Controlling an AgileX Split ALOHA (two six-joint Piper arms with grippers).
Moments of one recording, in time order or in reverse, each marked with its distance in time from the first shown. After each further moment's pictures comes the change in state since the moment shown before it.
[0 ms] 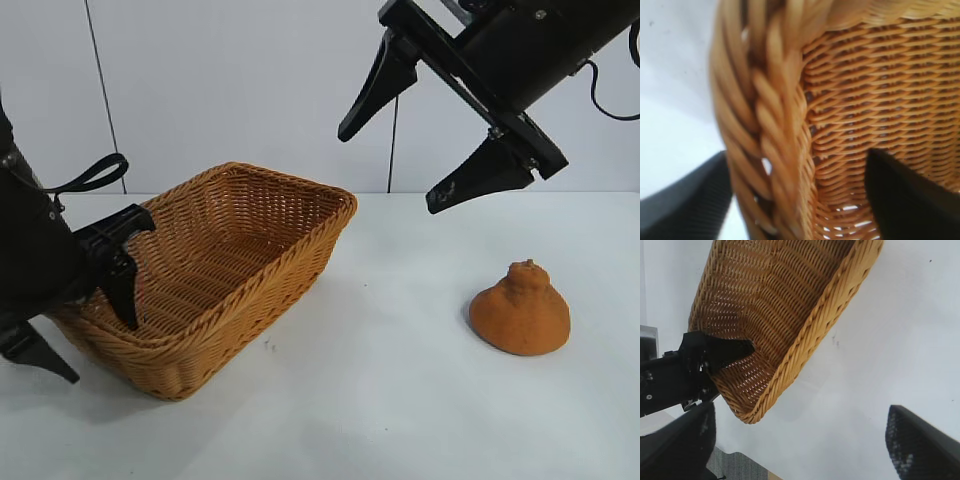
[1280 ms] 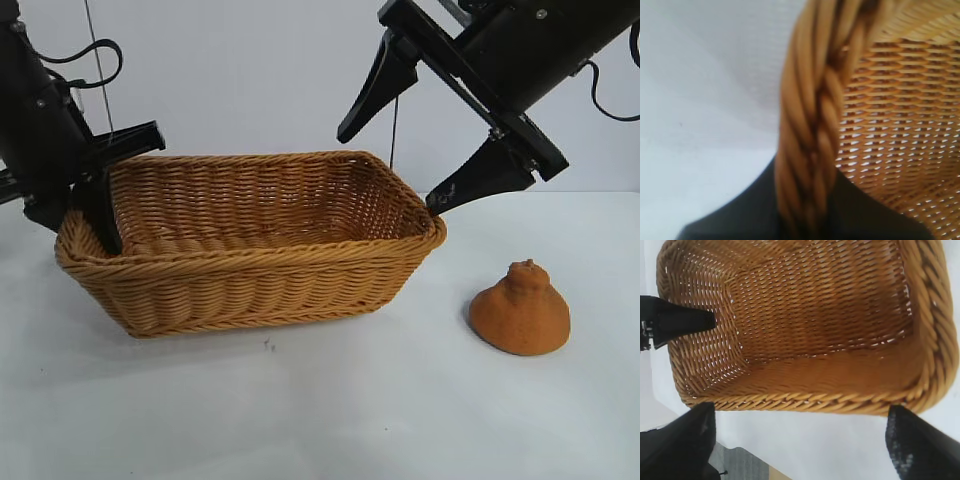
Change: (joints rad) left arm 0.149 0.110 -0.468 -0.115 0.516 0.905; right arm 0.000 0.000 0.000 0.001 0.016 0.000
